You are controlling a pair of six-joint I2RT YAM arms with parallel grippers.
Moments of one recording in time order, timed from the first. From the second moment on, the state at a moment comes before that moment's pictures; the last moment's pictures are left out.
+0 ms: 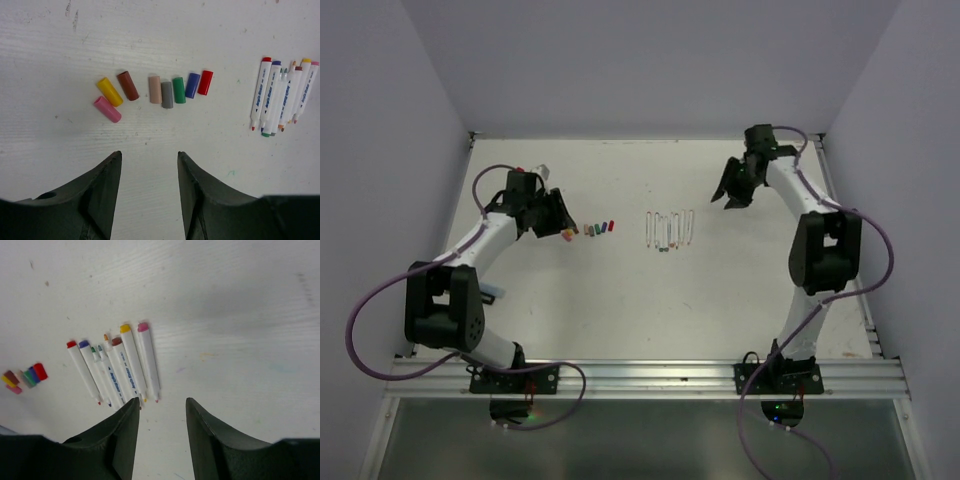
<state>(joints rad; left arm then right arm) -0.11 1.52 1.00 -0.38 0.23 -0.43 0.17 2.01 1.67 -0.82 -0.20 0.52</state>
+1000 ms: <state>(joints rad) -0.22 1.49 0.97 -0.30 0.34 -0.41 -0.40 1.66 1.15 -0.88 0.03 0.61</state>
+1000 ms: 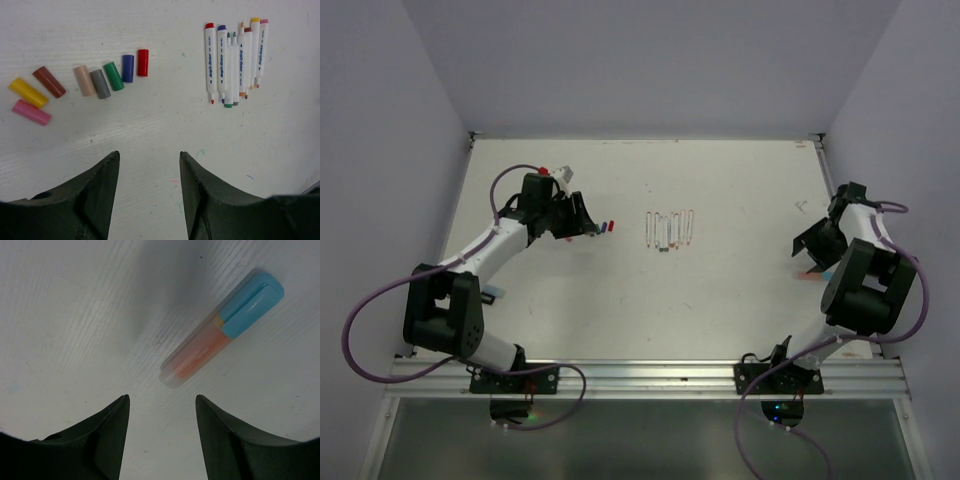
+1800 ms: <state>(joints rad) -0.22 1.47 0.97 -0.33 0.33 -0.40 -0.42 1.74 1.07 -0.75 0.06 0.59</state>
